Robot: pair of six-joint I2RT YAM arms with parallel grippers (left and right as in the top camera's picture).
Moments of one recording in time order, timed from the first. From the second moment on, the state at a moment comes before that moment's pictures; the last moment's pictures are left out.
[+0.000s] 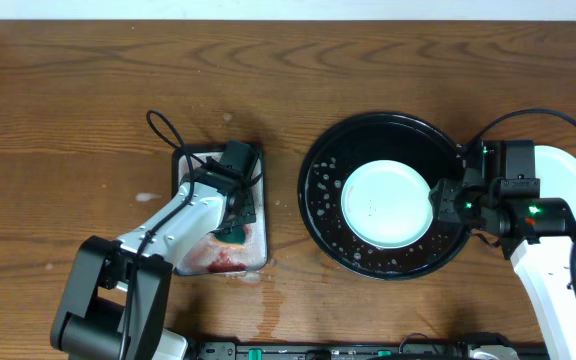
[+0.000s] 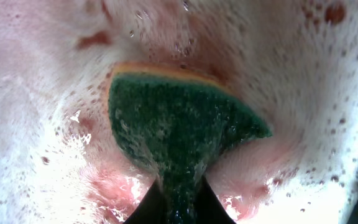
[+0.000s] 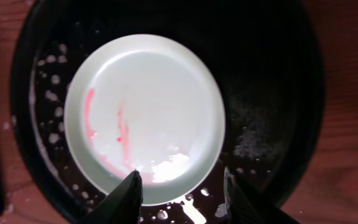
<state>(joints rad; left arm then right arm) -0.36 1.64 0.85 -0.65 -0.11 -0.53 0.05 1.17 0.90 -0.83 -0.15 0.22</state>
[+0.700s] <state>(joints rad) -0.38 1.31 0.89 -0.84 0.01 -0.47 0.05 1.61 0.90 -0.64 -0.20 0.12</state>
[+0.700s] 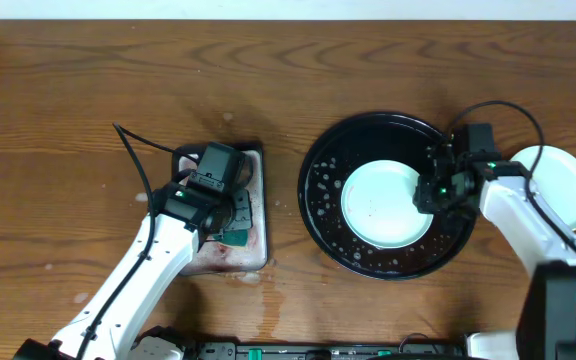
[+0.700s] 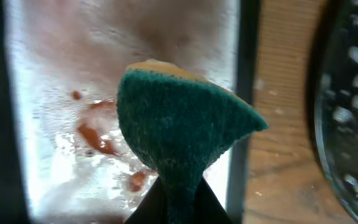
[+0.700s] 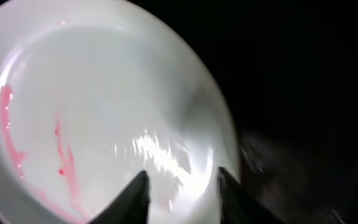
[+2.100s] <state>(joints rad) -0.78 1.94 1.33 -0.40 0.28 -0.66 -0.04 1.70 0.89 -0.60 -0.24 0.14</state>
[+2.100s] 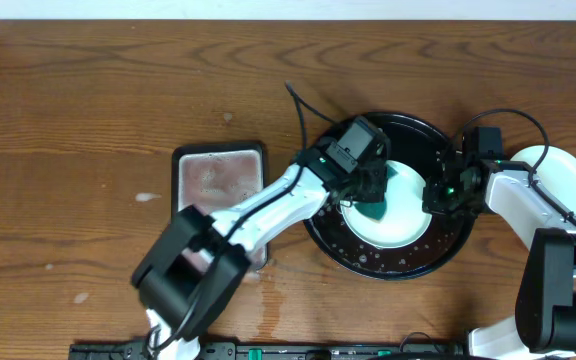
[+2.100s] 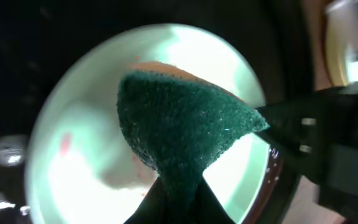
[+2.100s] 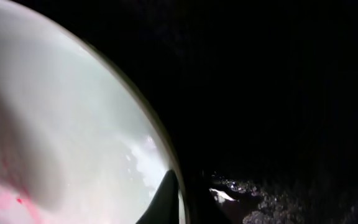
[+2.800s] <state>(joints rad) -0.78 2.07 1.45 -0.70 0.09 -0.76 -0.04 1.70 0.89 -0.60 -0.25 0.15</state>
